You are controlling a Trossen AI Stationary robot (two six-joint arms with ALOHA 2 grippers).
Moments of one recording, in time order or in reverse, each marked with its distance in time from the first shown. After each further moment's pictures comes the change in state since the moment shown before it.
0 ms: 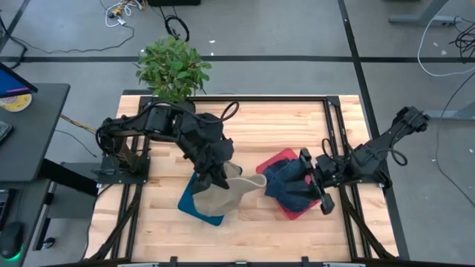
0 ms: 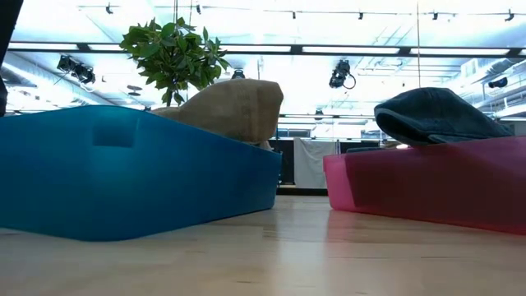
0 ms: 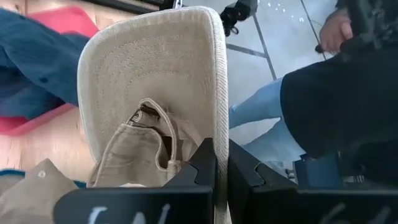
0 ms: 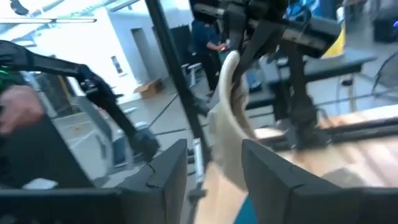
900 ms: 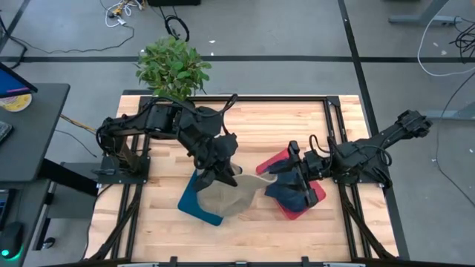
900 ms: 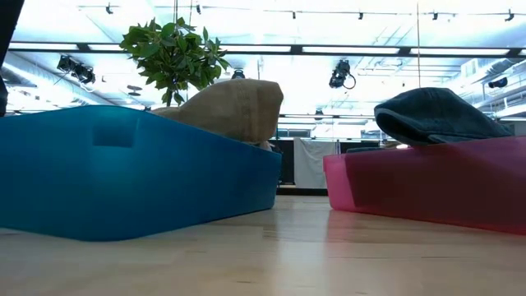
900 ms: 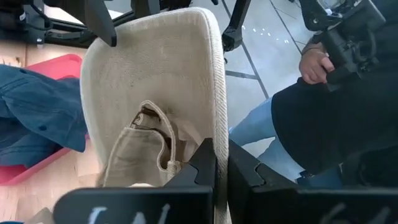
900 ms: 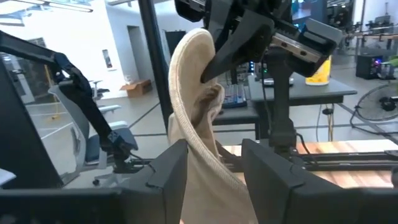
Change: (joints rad) left arm 0.015 0.000 0.000 0.143 0.006 0.019; right arm -0.145 0.066 0.000 0.096 -0.131 -0.158
